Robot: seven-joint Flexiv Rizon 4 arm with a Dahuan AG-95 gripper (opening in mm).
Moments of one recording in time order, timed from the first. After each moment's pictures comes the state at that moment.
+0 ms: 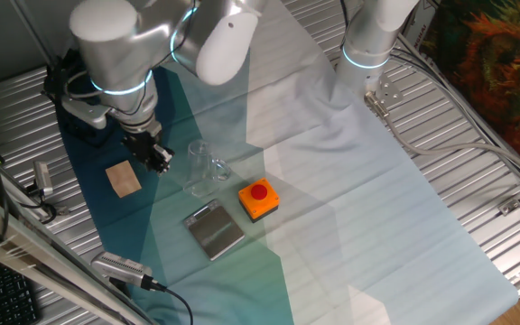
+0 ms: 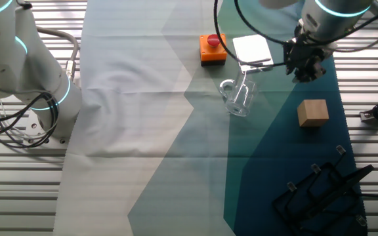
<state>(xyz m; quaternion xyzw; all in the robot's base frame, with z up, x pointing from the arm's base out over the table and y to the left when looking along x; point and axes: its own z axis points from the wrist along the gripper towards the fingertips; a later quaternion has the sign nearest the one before) 0.617 0.057 0.122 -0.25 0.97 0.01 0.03</state>
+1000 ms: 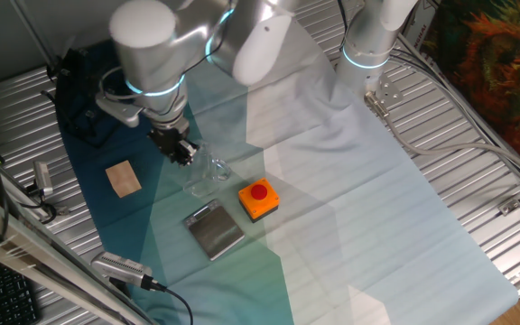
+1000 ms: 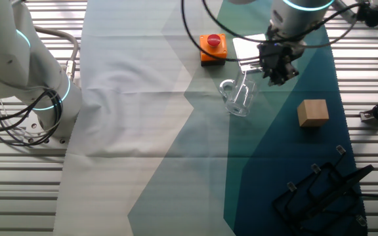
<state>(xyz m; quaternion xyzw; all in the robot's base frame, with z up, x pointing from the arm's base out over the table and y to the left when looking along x) 0.577 0.056 0.110 -0.25 0.97 0.00 0.01</state>
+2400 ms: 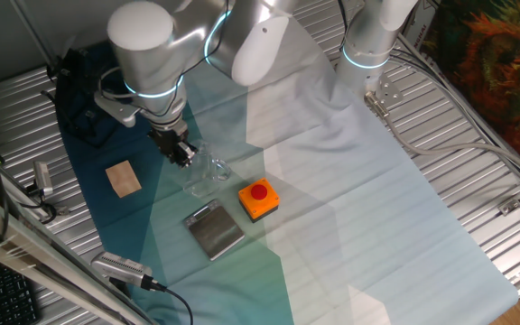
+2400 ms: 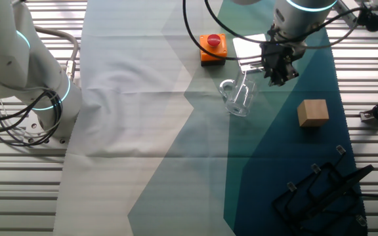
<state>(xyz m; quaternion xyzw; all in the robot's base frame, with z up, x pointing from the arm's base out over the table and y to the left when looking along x) 0.576 0.056 0.110 -0.22 0.97 0.00 0.02</state>
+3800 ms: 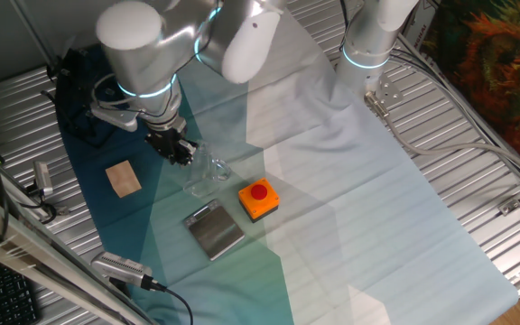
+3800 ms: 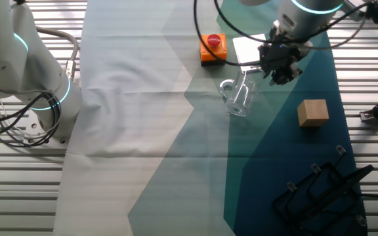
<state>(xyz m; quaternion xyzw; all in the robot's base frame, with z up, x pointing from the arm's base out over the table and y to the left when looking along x) 0.569 0.055 0.109 -0.31 0.95 0.01 0.01</state>
